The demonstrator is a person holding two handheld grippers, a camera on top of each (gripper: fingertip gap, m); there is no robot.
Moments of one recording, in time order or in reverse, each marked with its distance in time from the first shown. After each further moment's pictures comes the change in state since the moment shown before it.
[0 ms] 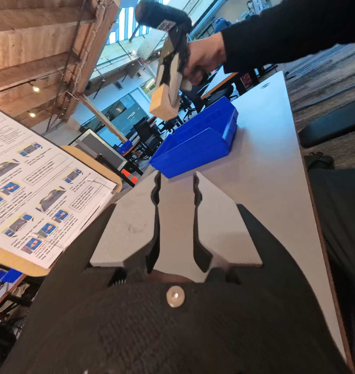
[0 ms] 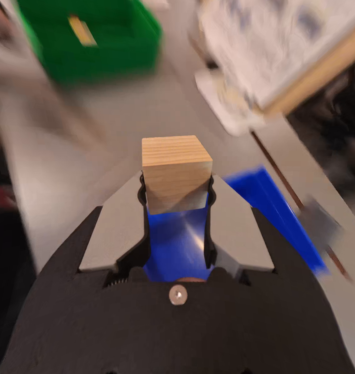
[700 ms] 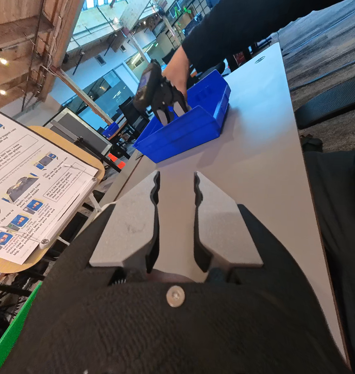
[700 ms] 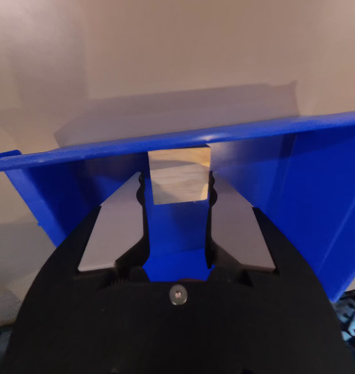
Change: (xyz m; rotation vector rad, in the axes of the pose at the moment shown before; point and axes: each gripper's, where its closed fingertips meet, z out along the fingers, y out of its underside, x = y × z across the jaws) left arm 0.017 0.030 0.018 -0.099 0.062 -0.024; right arm 0.018 0.157 0.094 -0.734 -0.240 -0.250
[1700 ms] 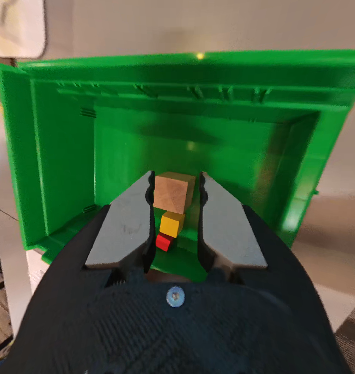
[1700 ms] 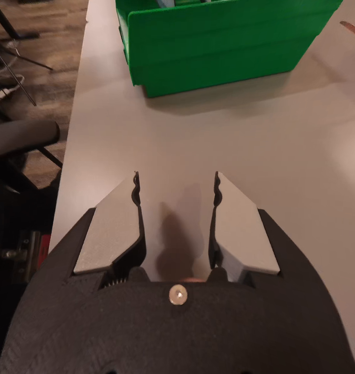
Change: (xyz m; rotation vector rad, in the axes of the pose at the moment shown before) left arm -0.104 0.201 -0.122 -1.015 0.285 -0.143; right arm -0.152 -0.251 -0.014 0.929 -0.122 0.150
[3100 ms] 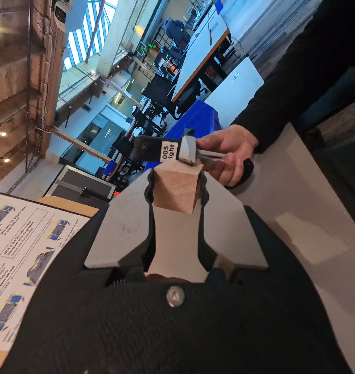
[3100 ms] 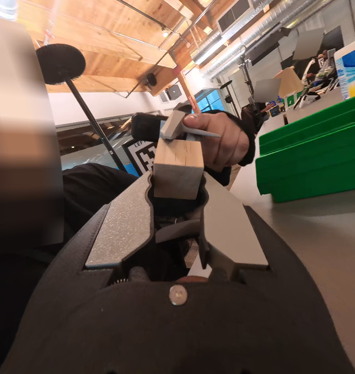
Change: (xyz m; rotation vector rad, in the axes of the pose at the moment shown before) left arm 0.129 -0.278 -0.098 1.072 -0.304 0.432; right arm -0.056 -0.098 -0.084 0.616 -0.793 0.356
